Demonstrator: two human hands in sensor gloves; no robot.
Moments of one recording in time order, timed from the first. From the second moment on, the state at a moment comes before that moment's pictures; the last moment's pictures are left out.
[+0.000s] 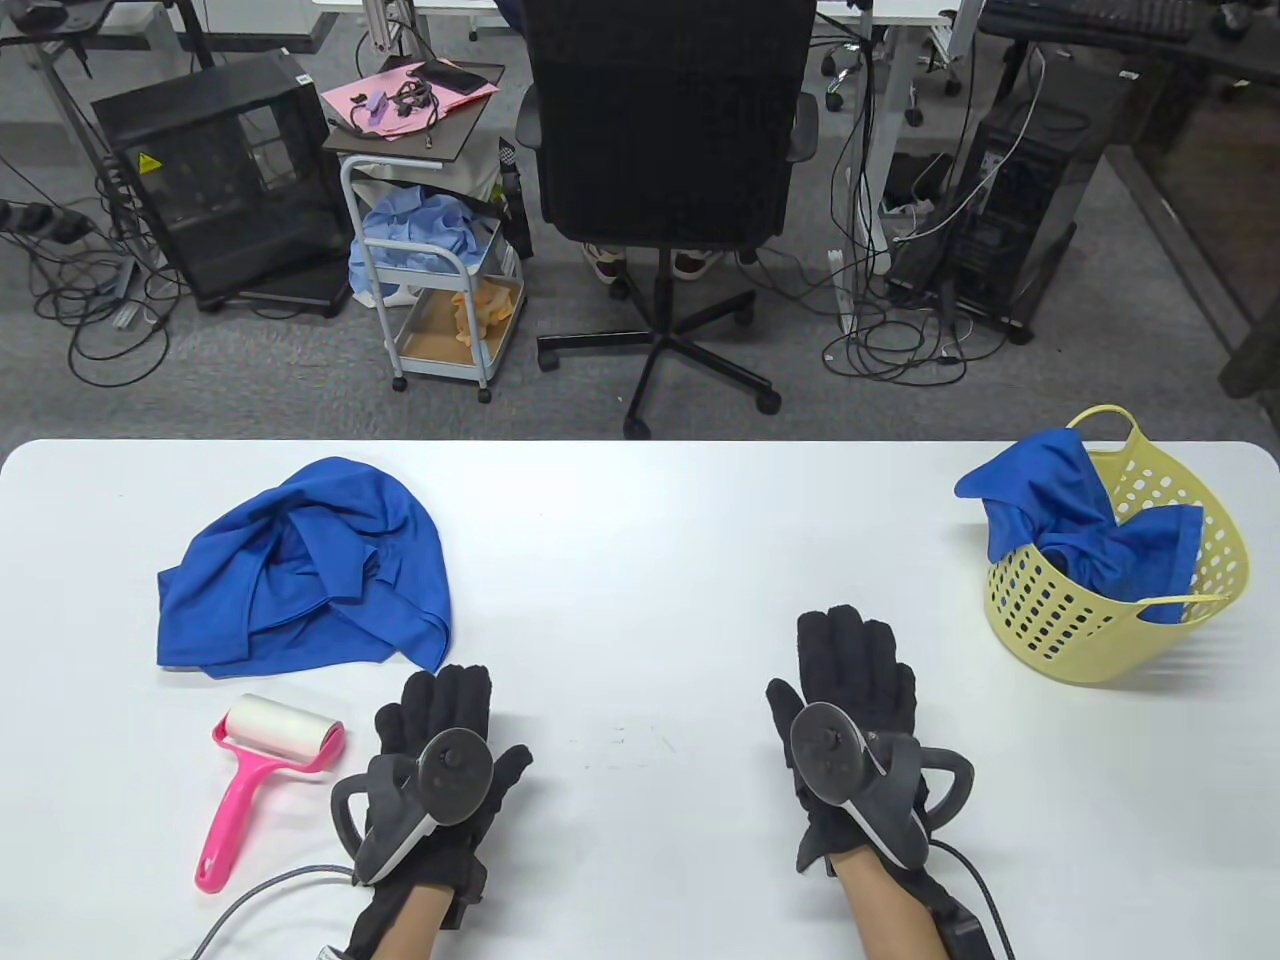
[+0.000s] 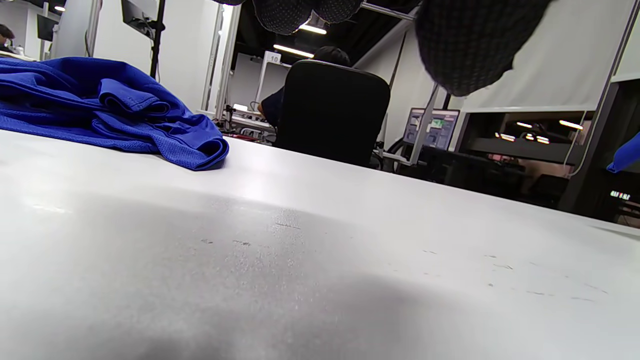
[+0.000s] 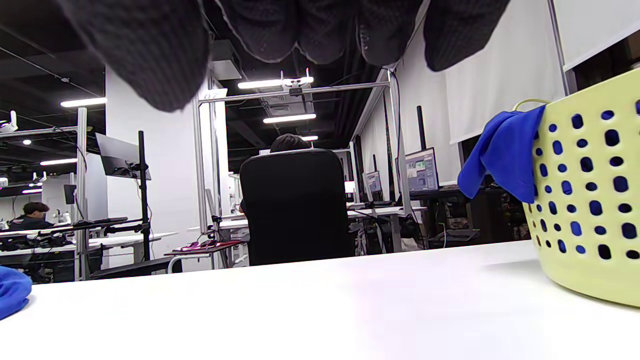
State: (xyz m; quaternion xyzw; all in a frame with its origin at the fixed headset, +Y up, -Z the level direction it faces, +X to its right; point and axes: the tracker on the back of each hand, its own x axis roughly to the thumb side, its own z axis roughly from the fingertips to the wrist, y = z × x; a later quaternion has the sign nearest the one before) left_hand -0.195 -0.733 -0.282 0.03 -0.01 0.12 0.99; right_hand 0.152 -0.677 -0.284 -0.04 -0.19 0.98 0.07
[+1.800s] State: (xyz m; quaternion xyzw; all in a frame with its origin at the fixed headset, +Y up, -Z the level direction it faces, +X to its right) left_hand -0.424 -0.699 -0.425 -0.24 0.34 0.21 0.88; right_hand 0.181 -0.719 -0.280 -0.08 -0.12 0.98 0.11
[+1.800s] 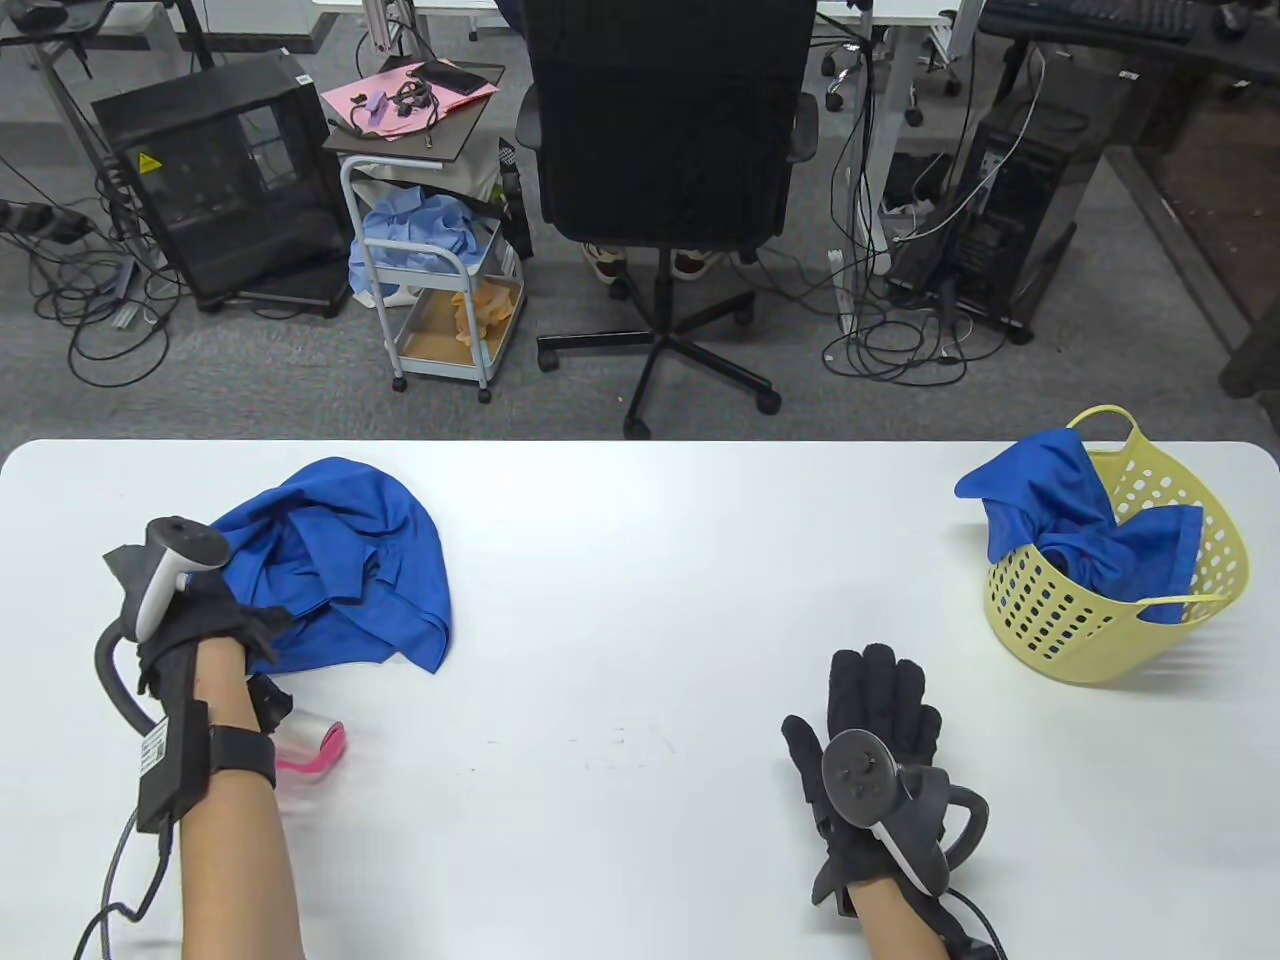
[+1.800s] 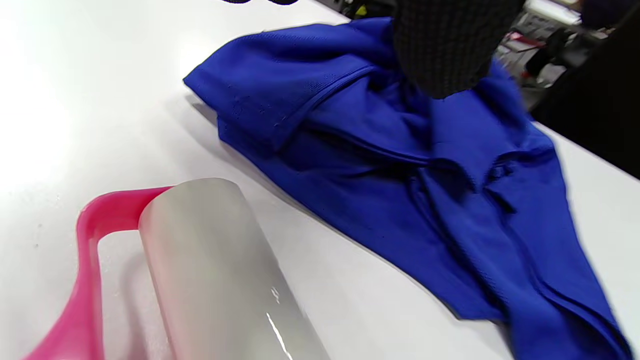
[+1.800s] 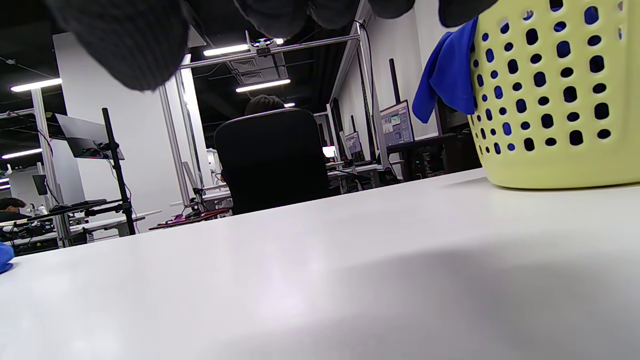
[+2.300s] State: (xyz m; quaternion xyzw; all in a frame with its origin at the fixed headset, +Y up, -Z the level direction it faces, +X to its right) left_hand -0.441 -0.752 -0.456 -0.33 0.37 0.19 0.85; right_hand 0.182 -0.724 -0.285 -0.07 -0.11 0.99 0.11
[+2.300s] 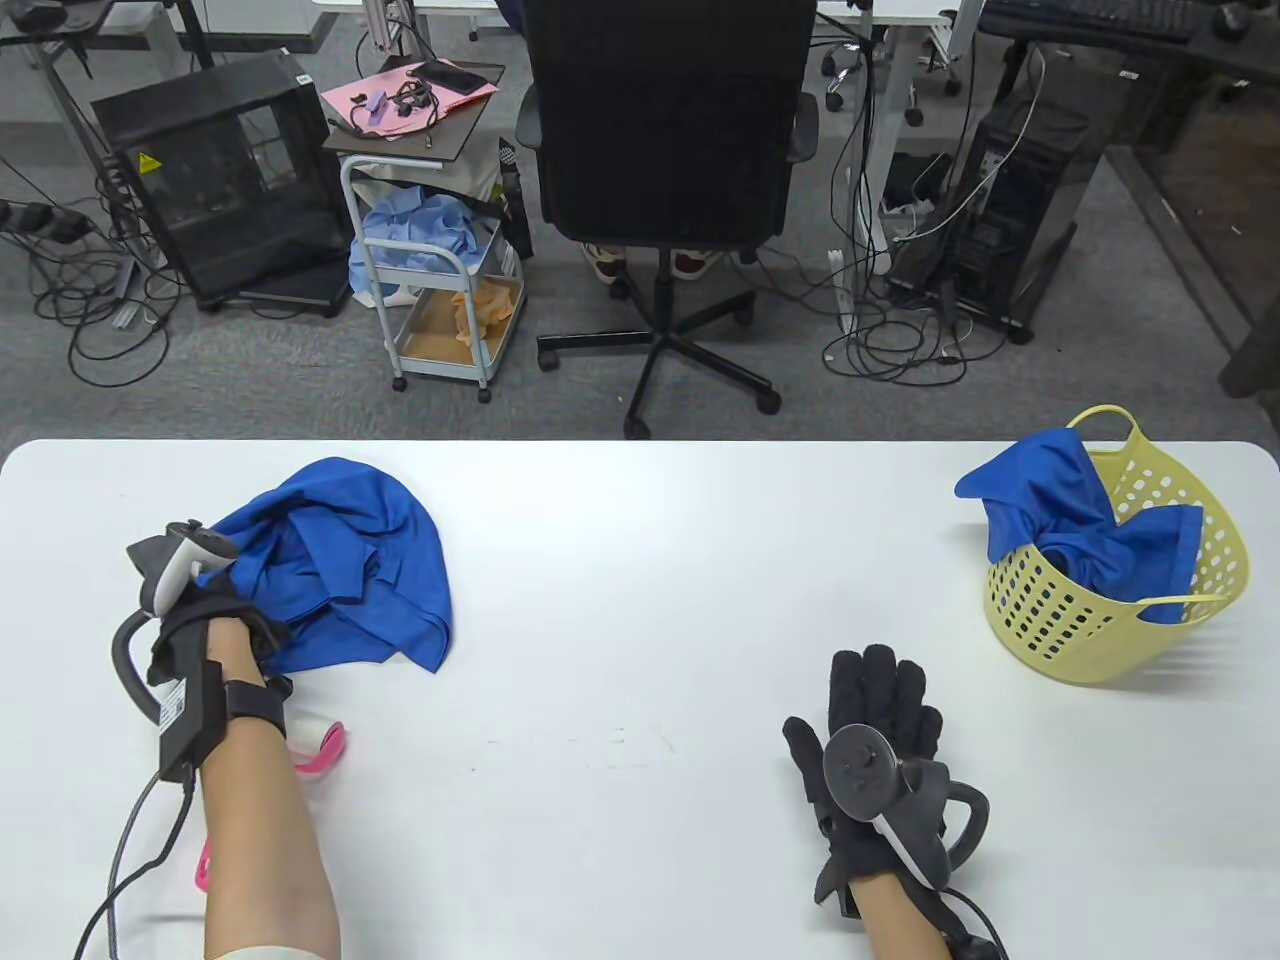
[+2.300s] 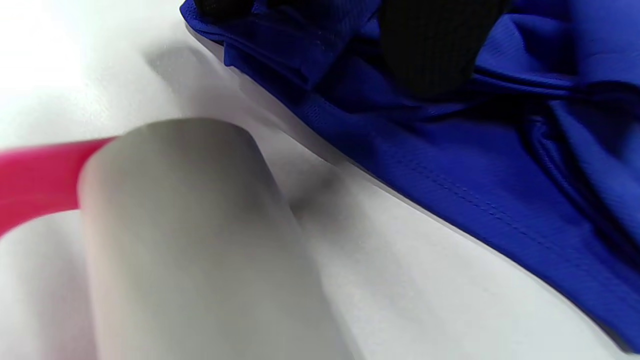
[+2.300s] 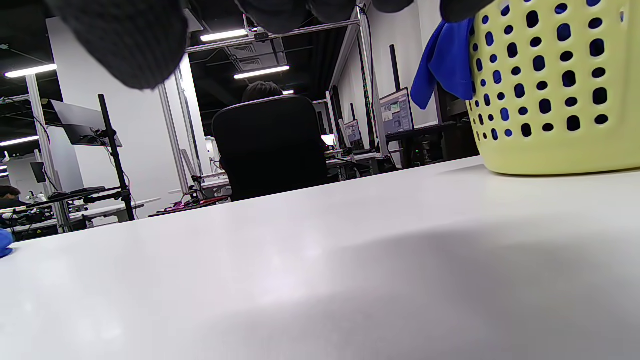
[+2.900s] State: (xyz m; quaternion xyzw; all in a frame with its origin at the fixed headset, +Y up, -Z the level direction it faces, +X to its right) left_hand -0.449 -0.764 -0.469 -0.29 0.38 0.08 0.88; right_hand 0.182 -0.724 -0.286 -0.08 -0.09 0.99 0.11
